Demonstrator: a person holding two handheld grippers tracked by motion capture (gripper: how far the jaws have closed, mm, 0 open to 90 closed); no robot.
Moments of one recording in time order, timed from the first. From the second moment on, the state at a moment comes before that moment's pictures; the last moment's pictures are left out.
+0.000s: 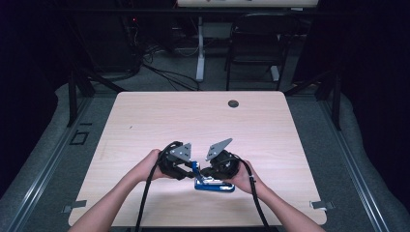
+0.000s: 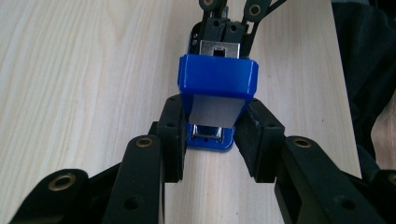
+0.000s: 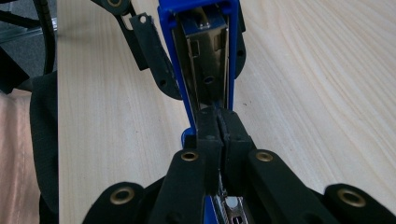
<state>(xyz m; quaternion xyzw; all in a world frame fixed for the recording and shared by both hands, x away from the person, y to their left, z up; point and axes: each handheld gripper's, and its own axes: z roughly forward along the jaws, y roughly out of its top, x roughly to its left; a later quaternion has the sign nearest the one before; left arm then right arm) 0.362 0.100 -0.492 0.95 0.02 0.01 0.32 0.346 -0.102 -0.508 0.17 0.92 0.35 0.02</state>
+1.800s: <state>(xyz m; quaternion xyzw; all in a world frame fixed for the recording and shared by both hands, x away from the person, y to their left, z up) 0.365 0.044 -0.520 0.95 0.00 -0.01 0.32 0.335 -0.172 -0.510 0.23 0.92 0.32 0.01</state>
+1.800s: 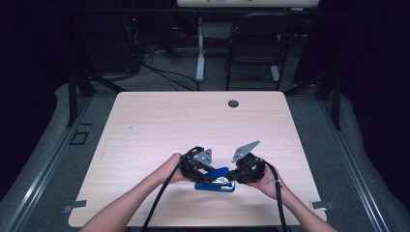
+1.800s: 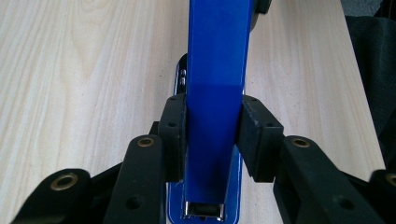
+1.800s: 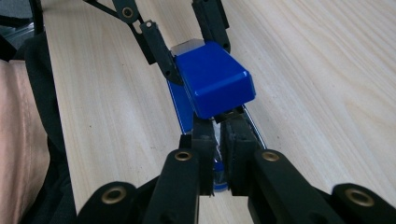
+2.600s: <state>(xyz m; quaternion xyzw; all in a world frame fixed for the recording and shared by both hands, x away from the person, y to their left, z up) 0.364 0.038 -0.528 0.95 0.00 0.00 0.31 0.333 -0.189 -0.491 0.25 0.89 0.37 0.01</state>
